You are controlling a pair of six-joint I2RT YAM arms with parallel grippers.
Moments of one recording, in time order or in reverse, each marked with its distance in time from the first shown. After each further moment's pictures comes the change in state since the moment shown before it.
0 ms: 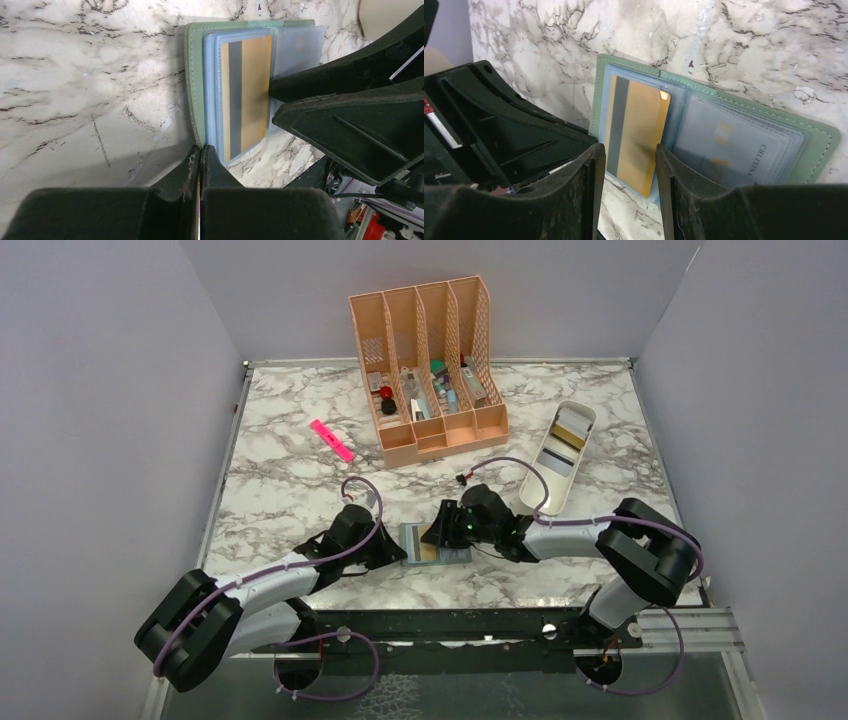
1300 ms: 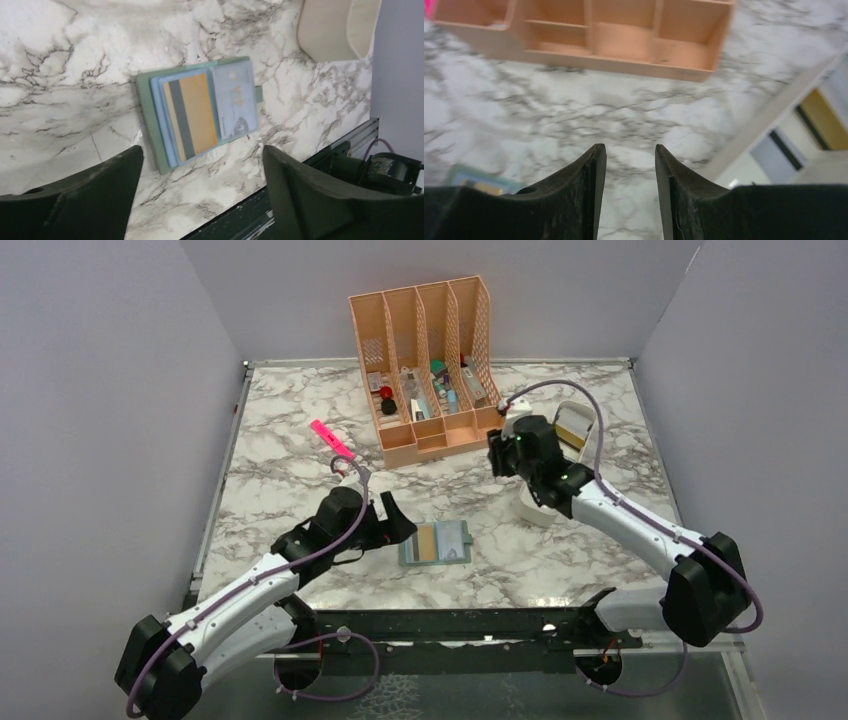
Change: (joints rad) left arm 0.000 -0.233 0.192 -0.325 -0.098 0.094; right arm -0.259 -0.266 0.309 -0.461 0.307 -0.751
